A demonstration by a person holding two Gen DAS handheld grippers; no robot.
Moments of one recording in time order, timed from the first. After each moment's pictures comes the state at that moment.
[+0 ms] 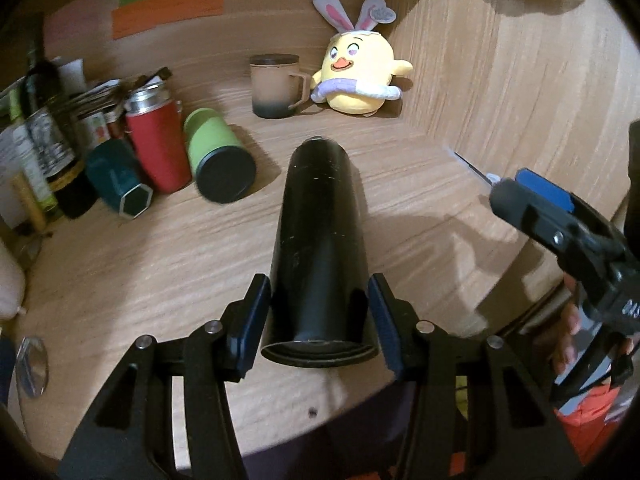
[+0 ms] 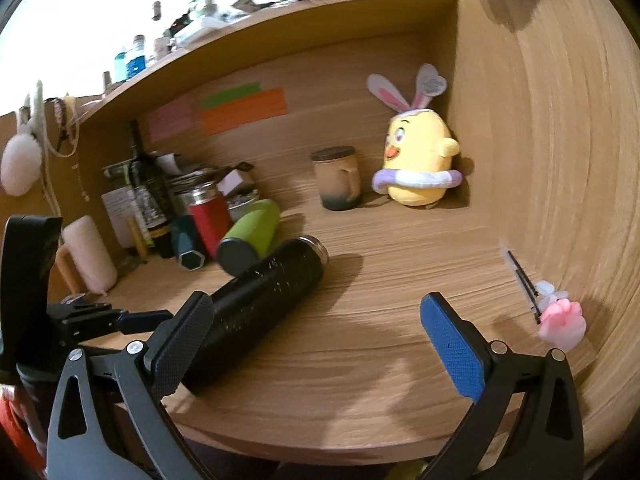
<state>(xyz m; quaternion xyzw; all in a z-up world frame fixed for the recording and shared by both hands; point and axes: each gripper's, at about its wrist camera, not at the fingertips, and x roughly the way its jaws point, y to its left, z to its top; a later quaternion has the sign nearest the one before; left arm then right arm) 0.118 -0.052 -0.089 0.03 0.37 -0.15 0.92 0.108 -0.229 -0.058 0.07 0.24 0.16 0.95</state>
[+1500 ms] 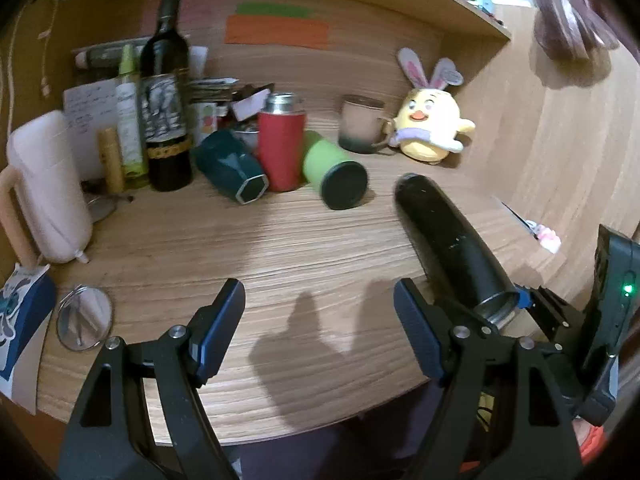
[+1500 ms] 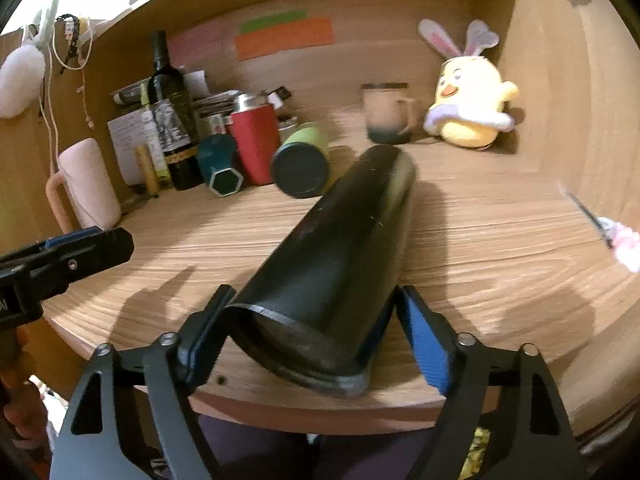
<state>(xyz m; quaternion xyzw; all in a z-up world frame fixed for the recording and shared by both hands) 0.079 0.044 -0.096 -0.04 0.29 -0.08 0.95 0.092 -0.132 -0.121 0.02 0.30 0.14 0.94</state>
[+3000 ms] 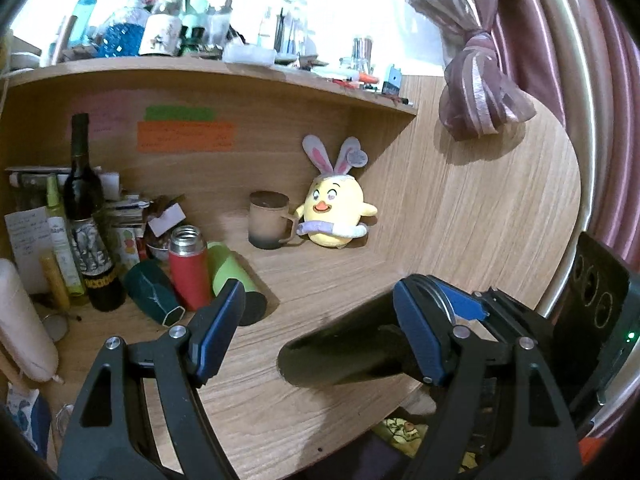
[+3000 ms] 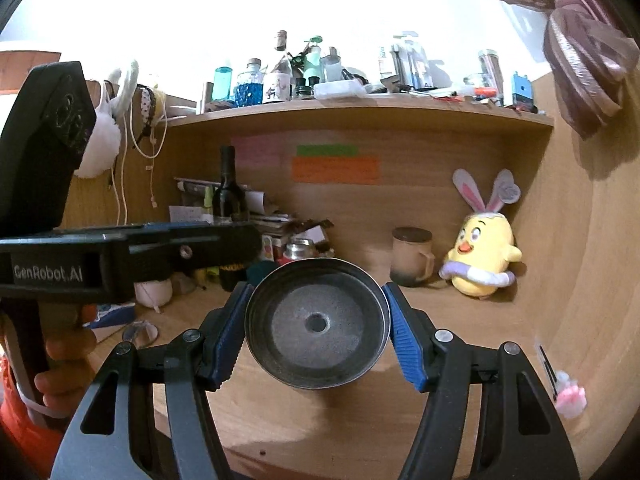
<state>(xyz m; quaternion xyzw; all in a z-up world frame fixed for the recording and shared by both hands) 0.082 0.014 0.028 -0.04 0.20 -0.22 0.95 0.064 -0.133 0.007 -0.02 0.14 0.22 0.97</state>
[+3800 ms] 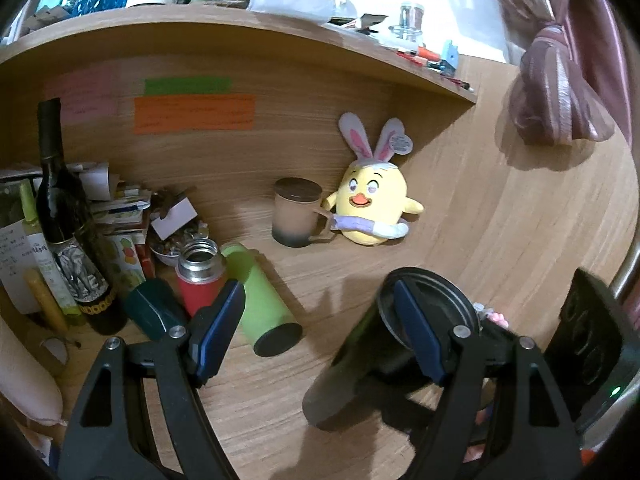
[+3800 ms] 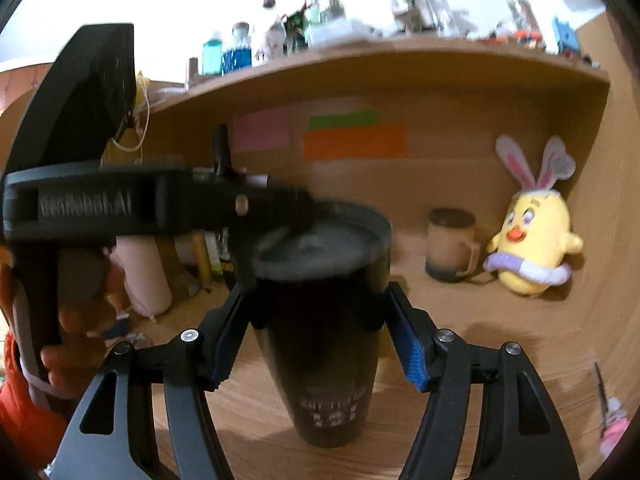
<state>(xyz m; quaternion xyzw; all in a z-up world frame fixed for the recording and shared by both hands) 0.185 0.023 0.031 -0.04 0.26 -0.19 0.95 0.154 -0.116 -0.015 0.00 0.19 0.28 0.94</state>
